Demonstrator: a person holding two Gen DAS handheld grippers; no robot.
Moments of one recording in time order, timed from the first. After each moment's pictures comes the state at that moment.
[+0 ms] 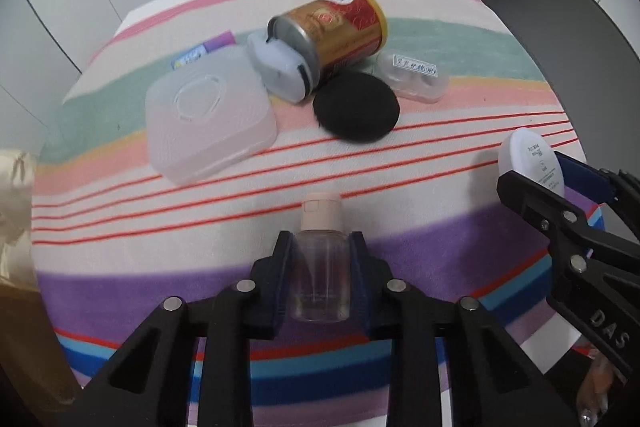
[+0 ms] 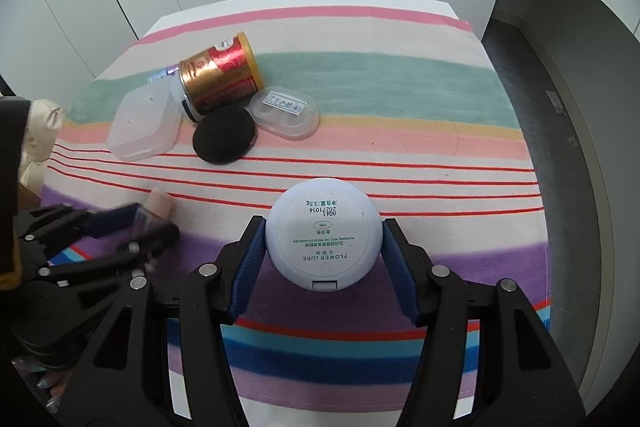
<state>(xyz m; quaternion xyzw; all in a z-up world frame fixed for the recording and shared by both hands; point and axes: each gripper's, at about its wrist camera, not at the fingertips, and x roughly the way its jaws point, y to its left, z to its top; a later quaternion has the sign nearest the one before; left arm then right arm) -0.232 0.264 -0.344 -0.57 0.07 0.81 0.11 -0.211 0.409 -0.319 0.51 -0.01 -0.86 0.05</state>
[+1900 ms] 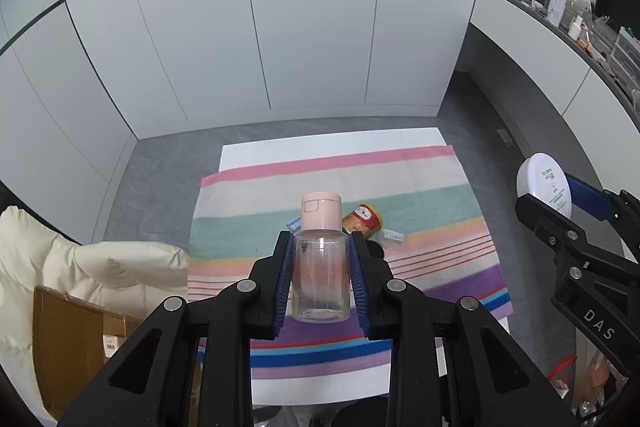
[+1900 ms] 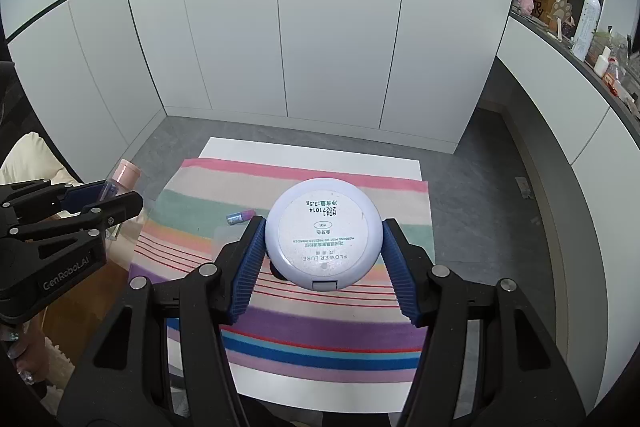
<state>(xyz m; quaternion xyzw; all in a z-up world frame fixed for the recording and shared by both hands) -0.223 0.210 -0.055 -0.47 0.05 0.88 0.08 -0.198 0.378 -0.043 0.42 0.03 -0.91 0.05</state>
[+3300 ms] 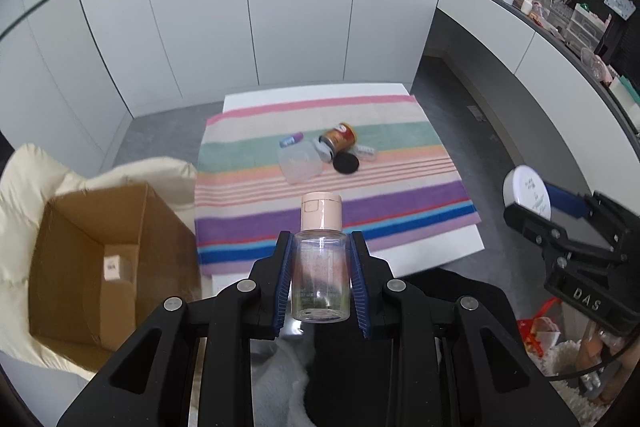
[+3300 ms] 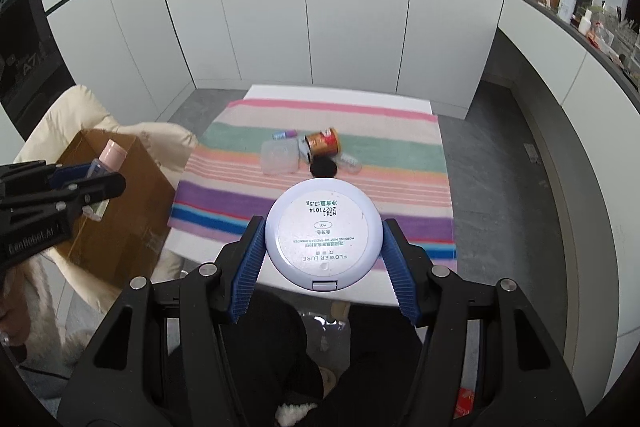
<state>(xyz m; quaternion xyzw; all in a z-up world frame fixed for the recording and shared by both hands) -0.029 0.160 -0.047 -0.48 0.03 0.87 0.11 -0.003 0.370 -0.051 0.44 0.02 -0.89 0.08</state>
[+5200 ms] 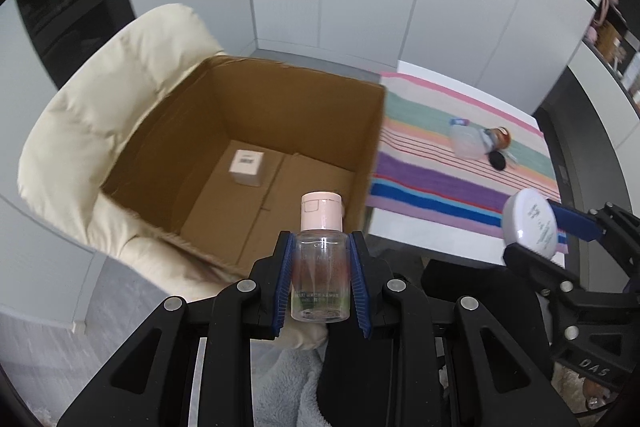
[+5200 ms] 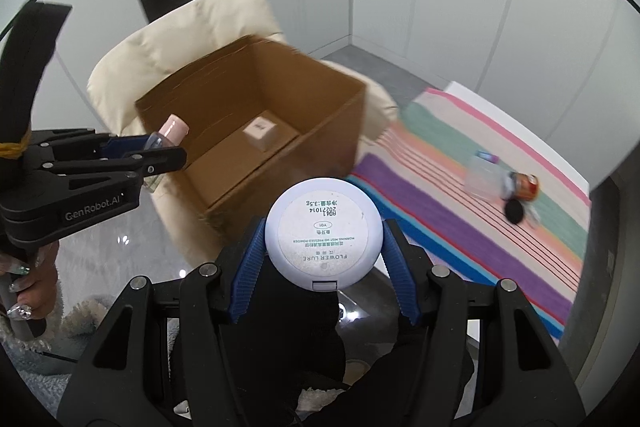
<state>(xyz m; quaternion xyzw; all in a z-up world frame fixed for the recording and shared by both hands) 0.053 -0.077 -0.091 -0.50 -0.07 0.86 -0.09 0.029 0.100 -0.085 0.45 0.15 -0.82 0.33</state>
